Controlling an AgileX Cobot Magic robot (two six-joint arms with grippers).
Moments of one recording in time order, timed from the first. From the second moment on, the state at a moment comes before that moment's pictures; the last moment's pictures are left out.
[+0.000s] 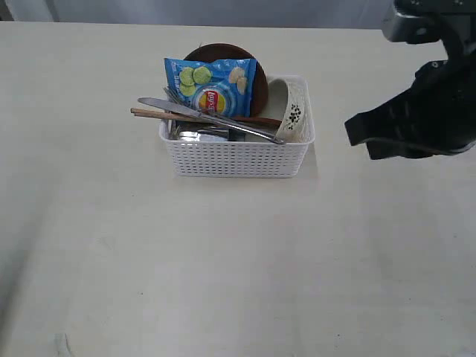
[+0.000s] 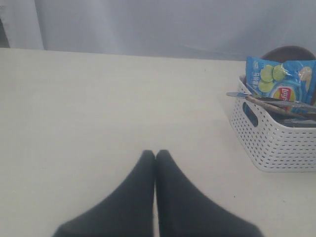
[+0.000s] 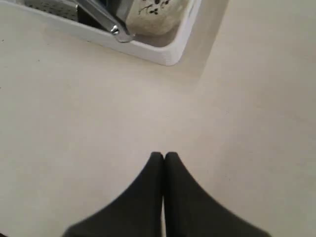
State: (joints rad) left arm -0.15 0.00 0.00 -0.03 0.35 -0.09; right arm 0.41 1.18 -0.85 0.18 0.88 -0.01
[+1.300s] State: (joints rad) left arm -0.15 0.00 0.00 -0.03 0.35 -0.09; right arm 0.59 1.87 -1.56 0.30 1.04 -0.54
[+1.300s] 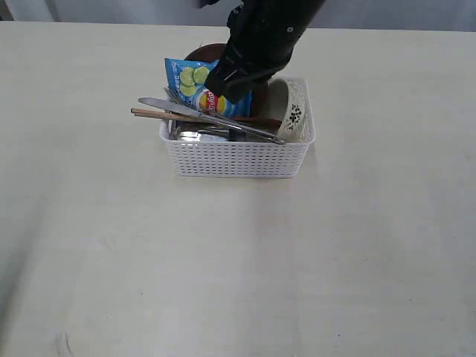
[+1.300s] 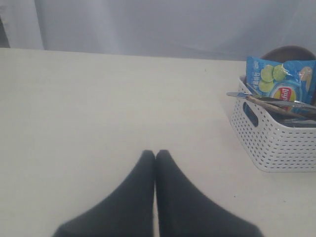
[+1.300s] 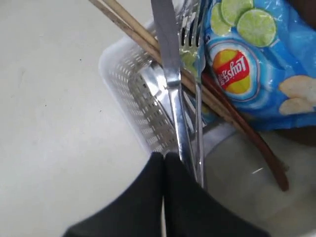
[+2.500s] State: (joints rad) left arm -0.15 0.00 0.00 -0.03 0.35 -0.09; right arm 0.73 2.11 -1.74 -0.03 1.06 -0.45
